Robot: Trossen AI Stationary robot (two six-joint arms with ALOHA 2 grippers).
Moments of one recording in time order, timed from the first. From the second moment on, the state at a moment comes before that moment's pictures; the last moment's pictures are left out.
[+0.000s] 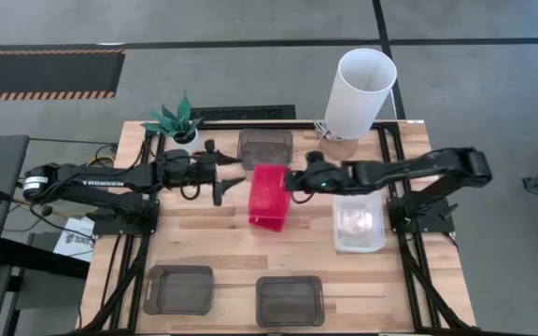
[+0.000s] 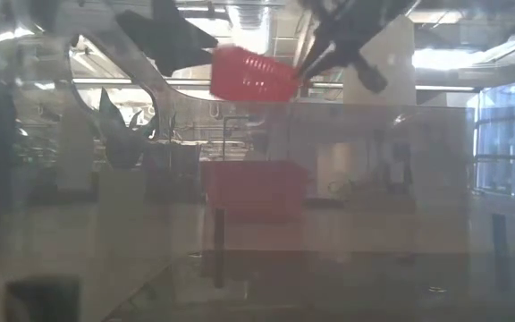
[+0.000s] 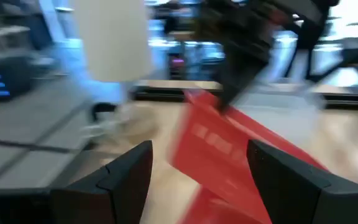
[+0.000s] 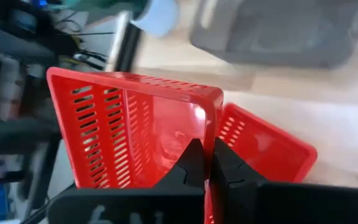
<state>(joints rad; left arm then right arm) 0.18 1.02 0.57 0.31 -0.05 0.05 0.02 1.44 1.05 -0.23 0.36 1.30</state>
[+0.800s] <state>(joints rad) 0.18 0.93 0.57 0.25 -0.06 0.14 0.01 1.58 1.05 -0.41 0.26 1.58</state>
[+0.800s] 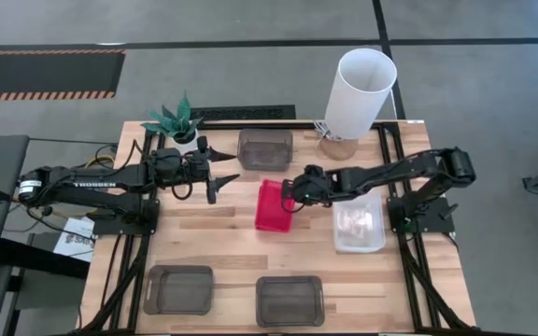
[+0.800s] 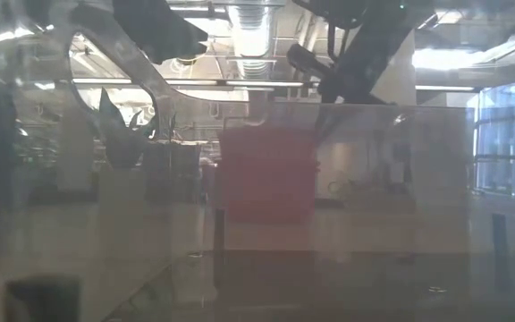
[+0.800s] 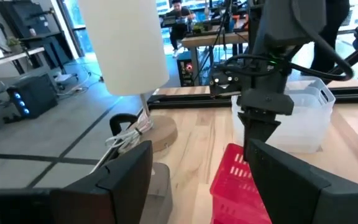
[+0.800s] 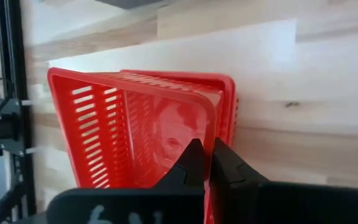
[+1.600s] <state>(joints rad) 0.18 0.93 0.57 0.24 -0.09 0.11 -0.04 1.56 1.05 -0.42 0.12 1.27</state>
